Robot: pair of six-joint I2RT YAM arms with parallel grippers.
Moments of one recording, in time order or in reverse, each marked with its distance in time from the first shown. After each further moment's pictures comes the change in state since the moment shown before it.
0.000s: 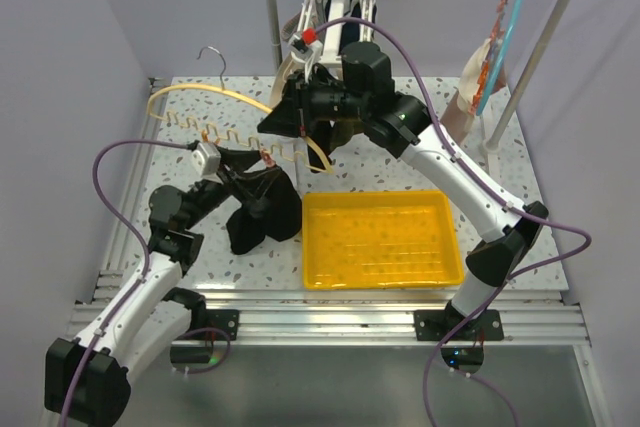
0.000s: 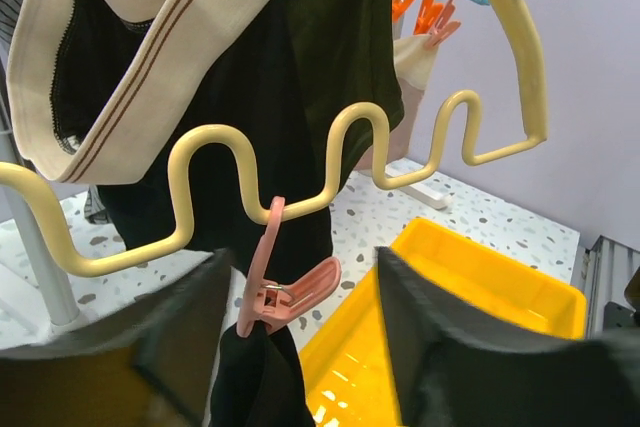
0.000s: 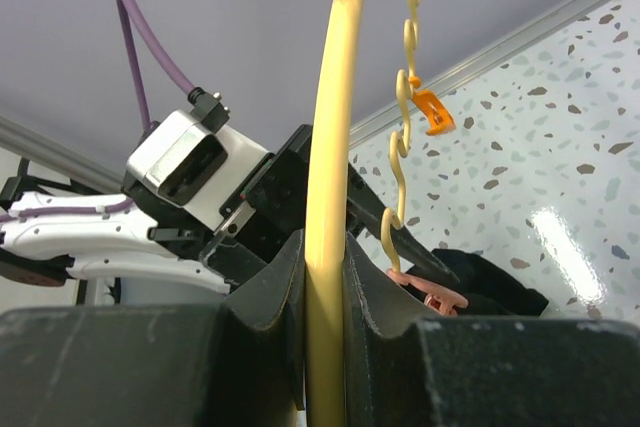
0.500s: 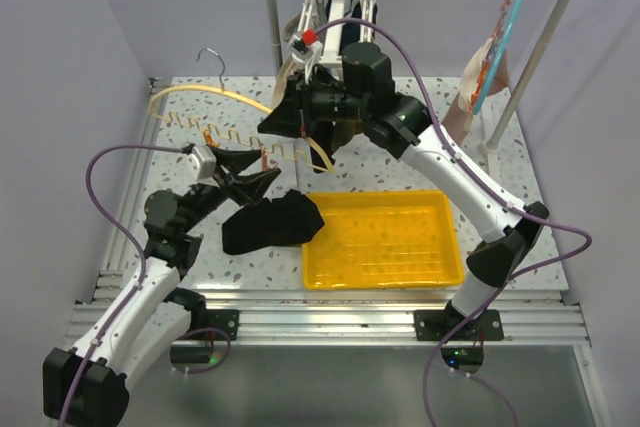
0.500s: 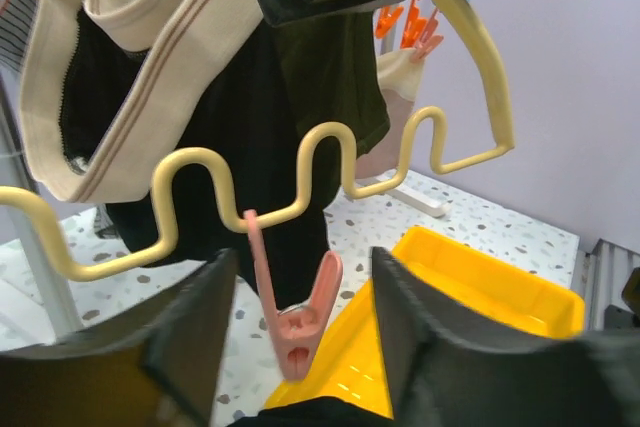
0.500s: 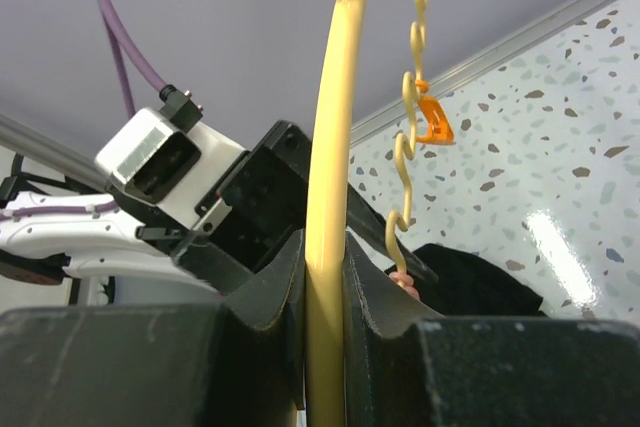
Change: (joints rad) left arm -0.008 -0.023 0.000 0.009 0.003 0.001; right arm 0.000 -0.002 -0.011 0.009 -0.002 -0.009
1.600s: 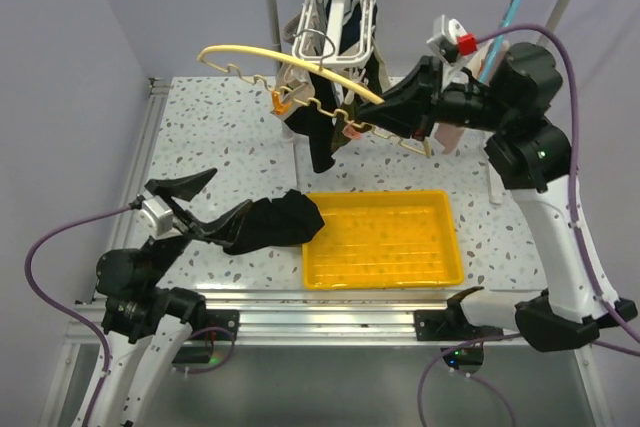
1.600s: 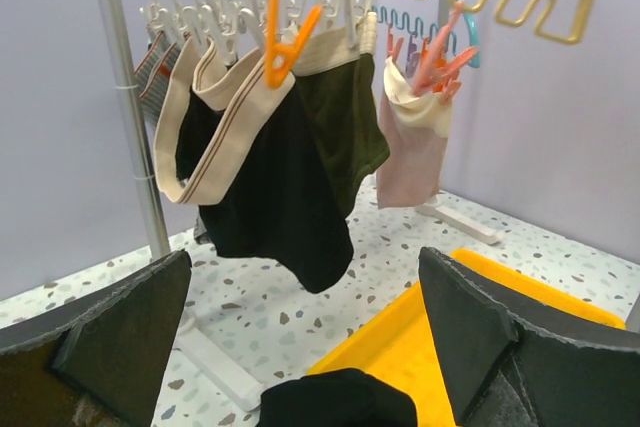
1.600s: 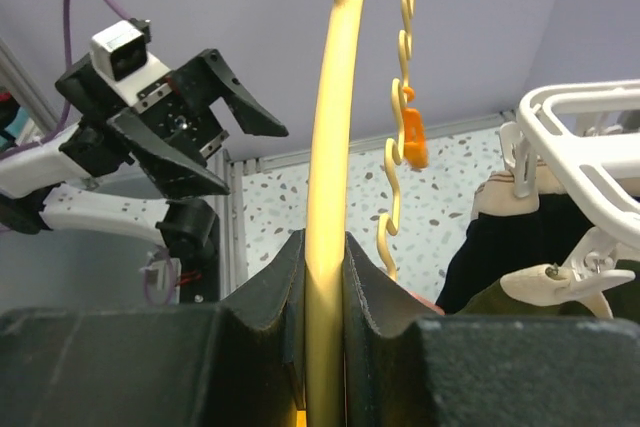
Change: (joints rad) left arm 0.000 -0.579 0.084 -0.601 -0.174 0.128; right arm -0.347 -0.424 -0.125 -0.081 -0.316 -0.298
